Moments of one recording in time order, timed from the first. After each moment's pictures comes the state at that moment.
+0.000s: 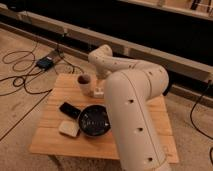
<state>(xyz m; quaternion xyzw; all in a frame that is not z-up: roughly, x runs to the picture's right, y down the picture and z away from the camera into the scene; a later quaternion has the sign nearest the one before) 0.005 -0.029 0.965 -0.17 0.22 0.65 0.71</state>
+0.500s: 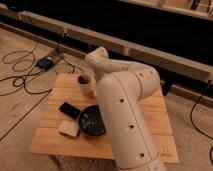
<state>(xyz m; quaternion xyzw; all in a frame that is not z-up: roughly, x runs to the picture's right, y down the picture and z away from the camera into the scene) -0.009 -0.016 0.976 -0.17 0.23 0.62 0.73</state>
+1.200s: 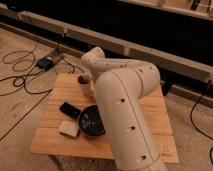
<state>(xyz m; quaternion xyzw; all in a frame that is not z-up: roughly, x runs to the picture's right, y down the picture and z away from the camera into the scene) -0.010 0.001 0.943 -0.18 0.27 0.60 0.73</state>
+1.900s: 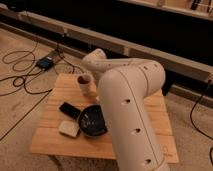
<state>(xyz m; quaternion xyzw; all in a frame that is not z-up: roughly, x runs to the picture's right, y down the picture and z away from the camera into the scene) 0.015 0.028 0.915 -0.18 0.32 0.61 0.70</state>
